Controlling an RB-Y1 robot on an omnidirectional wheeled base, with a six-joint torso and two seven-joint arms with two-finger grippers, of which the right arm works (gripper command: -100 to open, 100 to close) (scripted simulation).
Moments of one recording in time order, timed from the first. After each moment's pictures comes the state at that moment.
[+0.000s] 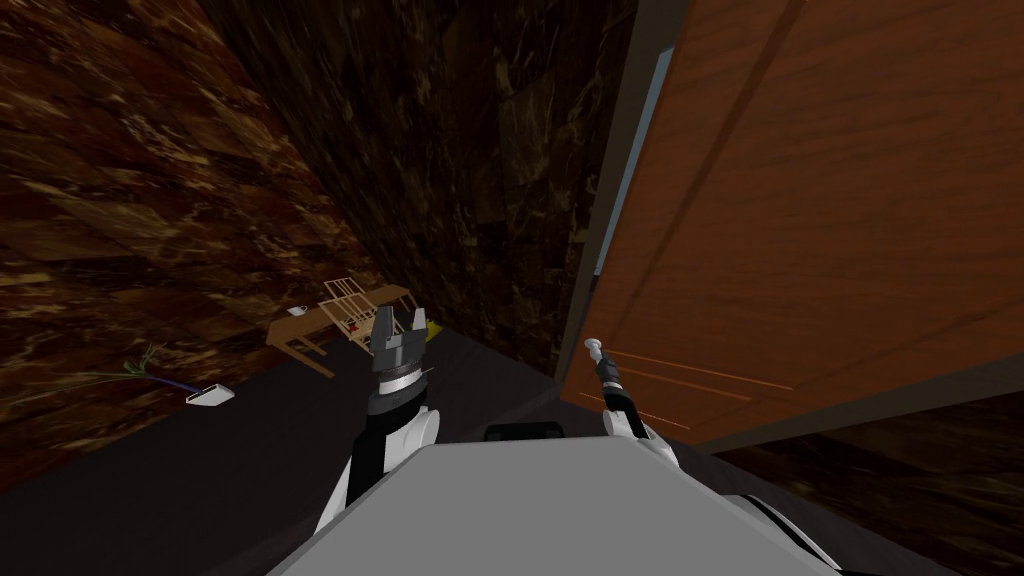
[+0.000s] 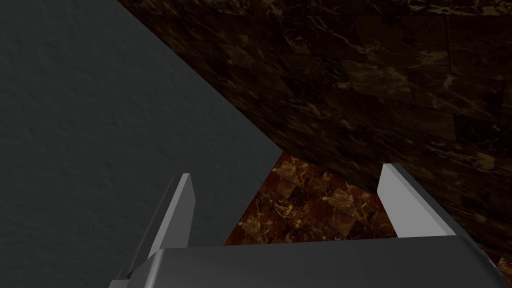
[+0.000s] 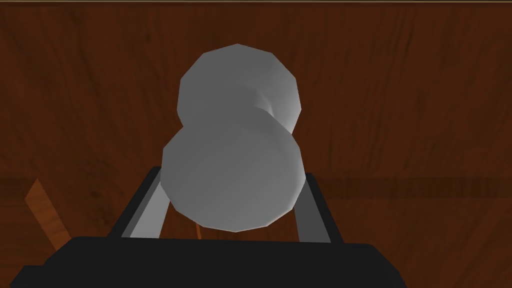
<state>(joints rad) -0.05 -0.29 -0.01 -0.63 -0.44 -0.84 -0.07</state>
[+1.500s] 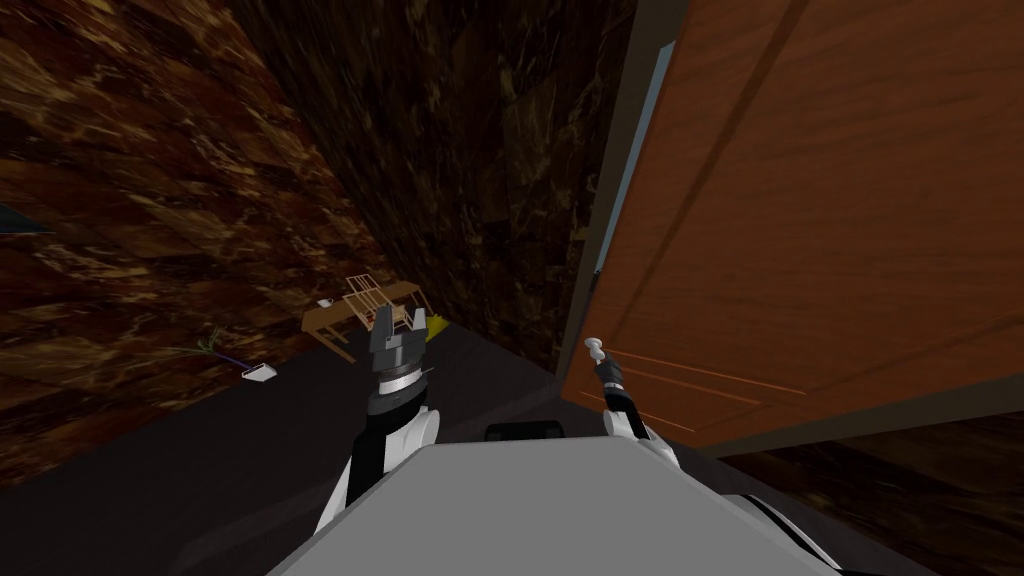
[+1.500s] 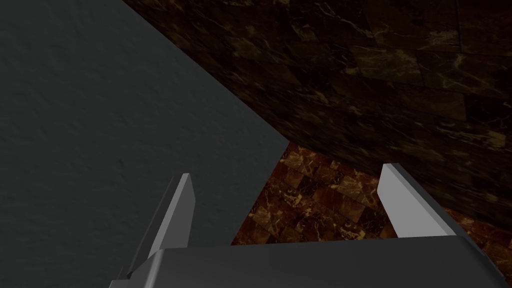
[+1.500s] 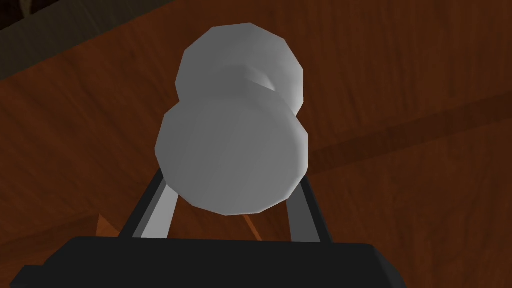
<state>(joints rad) -0.05 -0.29 -0.01 -0.62 -0.46 -0.83 -0.42</state>
